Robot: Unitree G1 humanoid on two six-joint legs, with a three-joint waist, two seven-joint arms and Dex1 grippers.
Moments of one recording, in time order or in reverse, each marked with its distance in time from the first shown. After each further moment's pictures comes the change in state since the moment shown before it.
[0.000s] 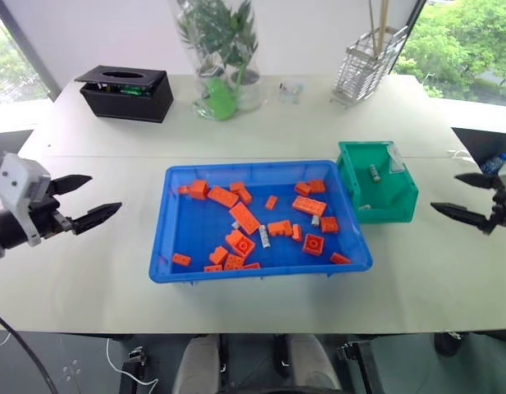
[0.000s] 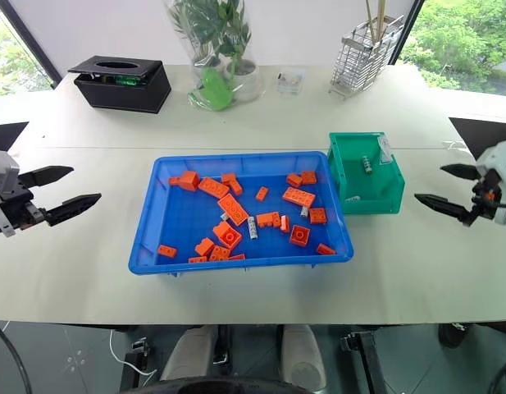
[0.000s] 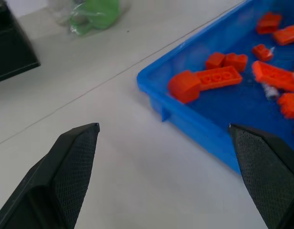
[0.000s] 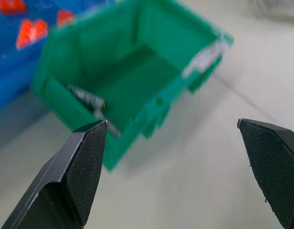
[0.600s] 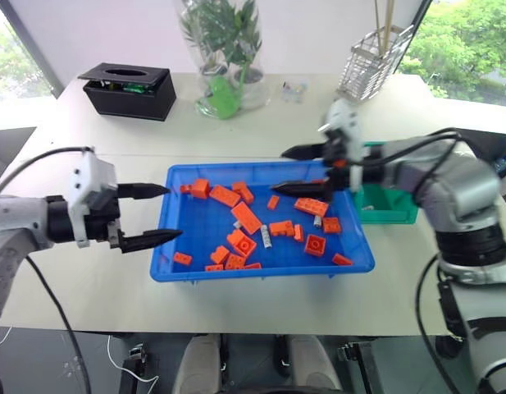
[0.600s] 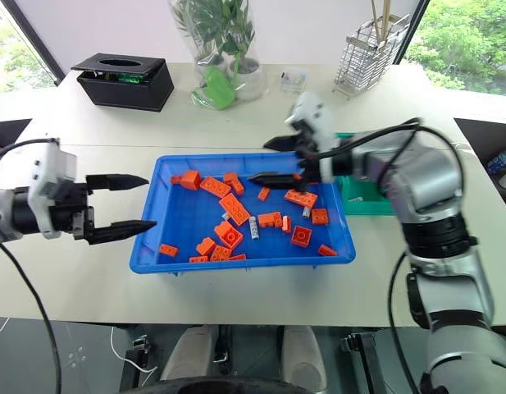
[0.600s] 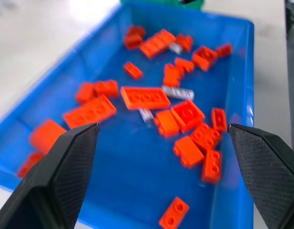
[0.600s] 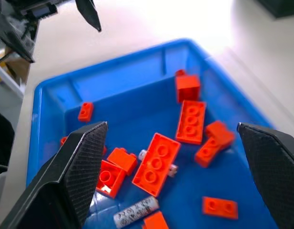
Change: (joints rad) left arm -0.139 0.042 -0.286 -0.149 -0.064 0.034 -0.153; right arm -0.360 0.501 0.484 -0.684 0.166 0.802 -0.333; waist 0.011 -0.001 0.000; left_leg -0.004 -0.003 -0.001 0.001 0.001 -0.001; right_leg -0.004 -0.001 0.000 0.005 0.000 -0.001
